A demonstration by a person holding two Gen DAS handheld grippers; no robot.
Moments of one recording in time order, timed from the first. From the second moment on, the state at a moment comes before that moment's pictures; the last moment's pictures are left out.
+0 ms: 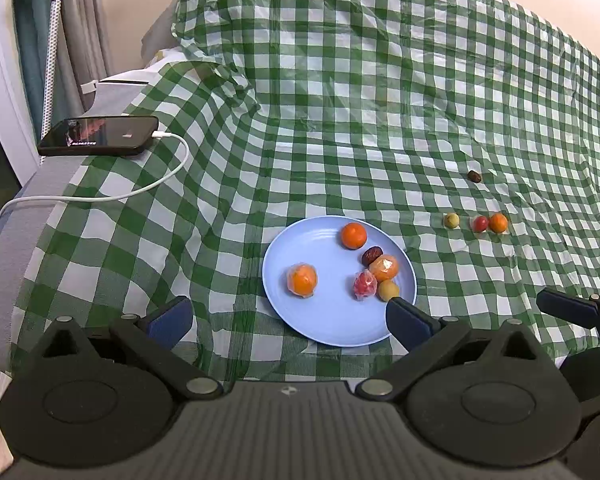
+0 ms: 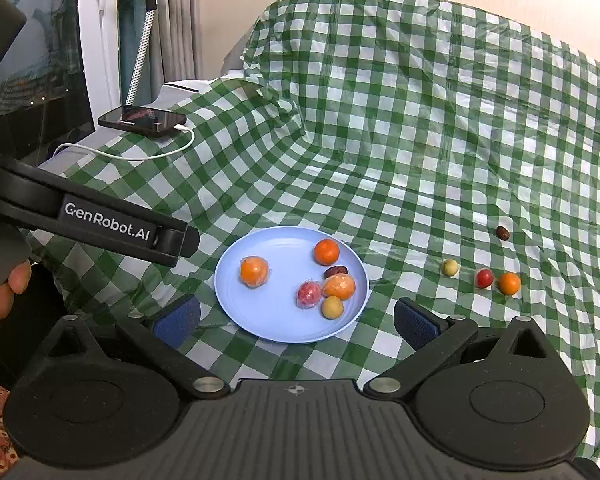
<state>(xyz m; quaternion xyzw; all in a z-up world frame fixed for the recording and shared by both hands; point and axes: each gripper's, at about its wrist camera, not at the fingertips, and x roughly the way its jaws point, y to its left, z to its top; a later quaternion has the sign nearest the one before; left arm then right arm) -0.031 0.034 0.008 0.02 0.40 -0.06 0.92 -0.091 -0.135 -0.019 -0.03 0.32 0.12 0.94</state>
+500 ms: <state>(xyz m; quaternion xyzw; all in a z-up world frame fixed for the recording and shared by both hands) -0.023 0.030 0.000 0.03 0.41 -0.06 0.91 -0.083 -0.141 -0.028 -0.01 0.33 0.11 0.94</state>
